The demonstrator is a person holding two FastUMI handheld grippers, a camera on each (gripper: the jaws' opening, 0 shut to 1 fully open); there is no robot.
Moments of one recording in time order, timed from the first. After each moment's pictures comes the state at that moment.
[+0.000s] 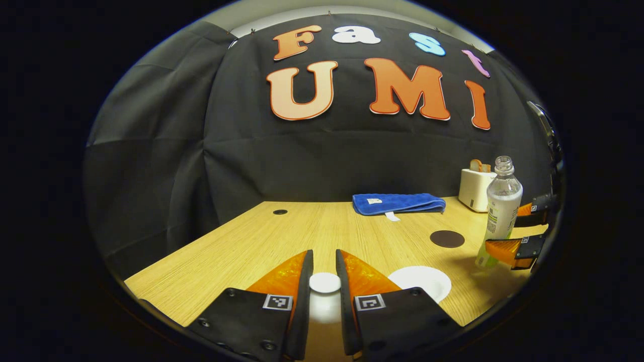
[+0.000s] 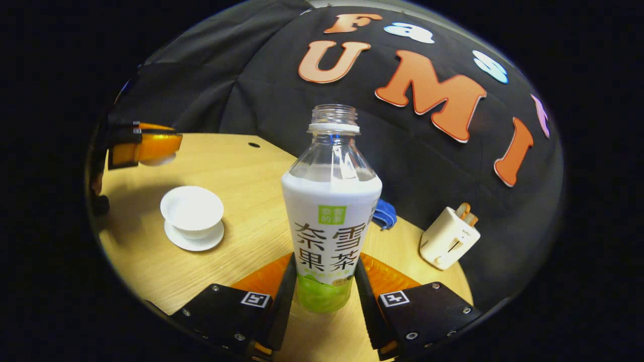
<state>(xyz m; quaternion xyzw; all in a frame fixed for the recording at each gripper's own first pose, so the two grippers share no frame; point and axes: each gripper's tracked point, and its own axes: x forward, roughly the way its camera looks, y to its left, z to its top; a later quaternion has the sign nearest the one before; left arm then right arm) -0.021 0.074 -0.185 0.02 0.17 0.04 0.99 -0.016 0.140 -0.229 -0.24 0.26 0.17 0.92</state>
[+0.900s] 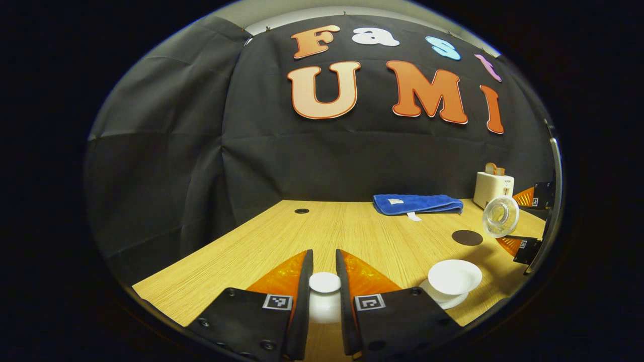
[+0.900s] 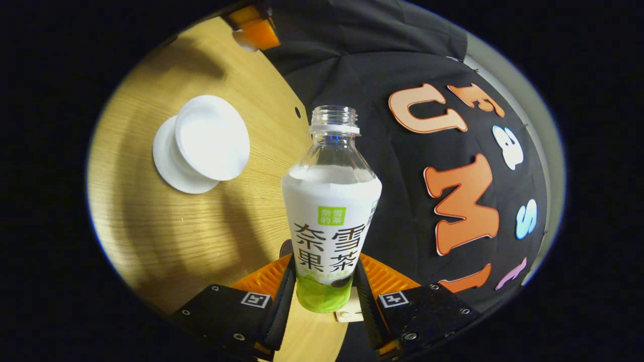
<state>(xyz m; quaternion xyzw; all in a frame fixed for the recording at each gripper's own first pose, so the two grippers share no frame) -0.027 0.134 -0.187 0.01 0.16 0.07 0.98 0.002 0.165 -0.212 -0.60 0.11 0.20 0.77</state>
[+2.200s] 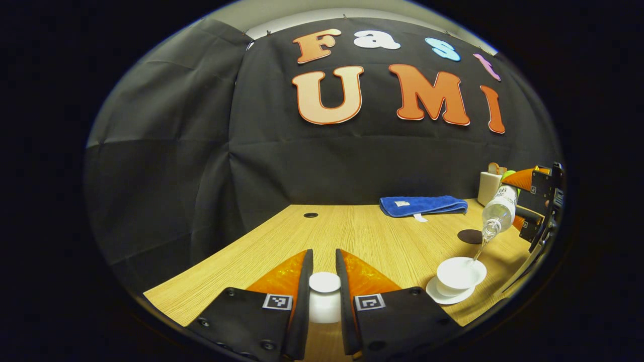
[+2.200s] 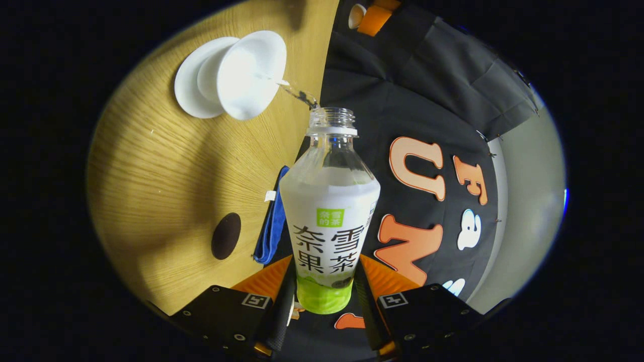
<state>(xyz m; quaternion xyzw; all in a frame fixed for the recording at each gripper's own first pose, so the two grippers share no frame) -0.035 0.148 -0.173 0.02 0.15 0.07 0.99 0.039 0.169 -0.168 -0.77 -0.04 0.14 0.62</state>
